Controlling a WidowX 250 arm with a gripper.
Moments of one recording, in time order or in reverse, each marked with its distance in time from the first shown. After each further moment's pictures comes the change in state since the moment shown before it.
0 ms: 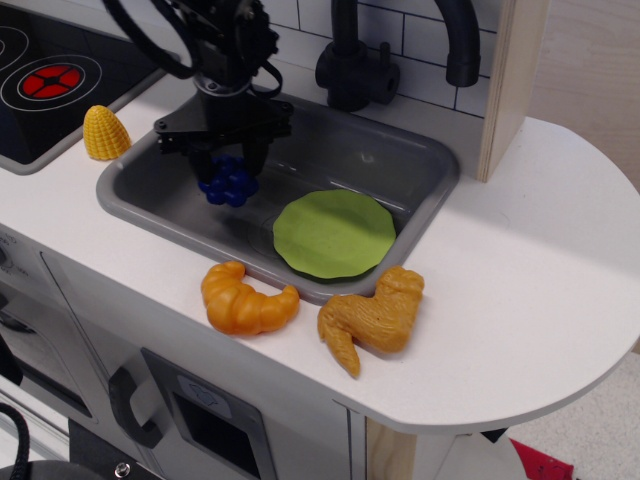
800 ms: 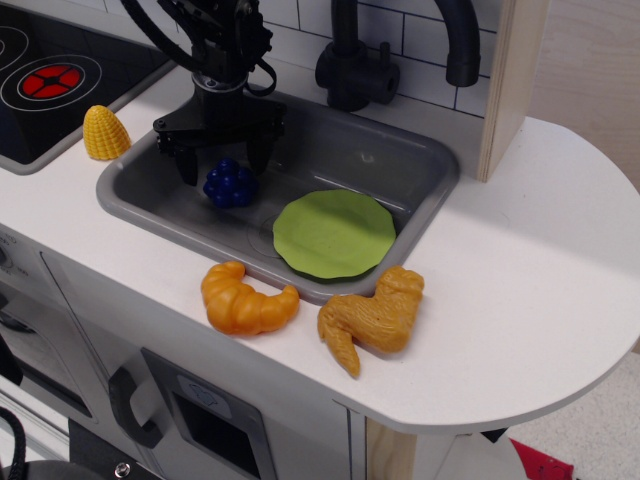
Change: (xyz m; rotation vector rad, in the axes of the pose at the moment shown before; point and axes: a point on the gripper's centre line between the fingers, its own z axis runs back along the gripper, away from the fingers) arm 0.009 0.008 -0.012 0.028 0.067 0.045
